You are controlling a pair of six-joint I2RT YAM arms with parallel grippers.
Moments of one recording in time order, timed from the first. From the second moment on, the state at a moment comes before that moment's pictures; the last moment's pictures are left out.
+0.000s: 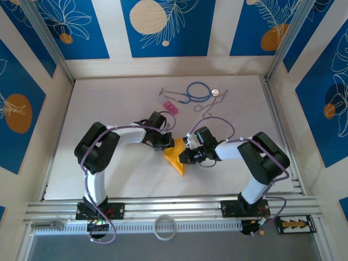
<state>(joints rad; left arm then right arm) -0.62 1.93 1.10 -0.28 0.47 -0.73 0.57 1.67 0.62 0.08 -0.69 0.51</state>
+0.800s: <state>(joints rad) -0.62 1.93 1.10 -0.28 0.47 -0.73 0.57 1.67 0.65 0.03 -0.66 0.50</state>
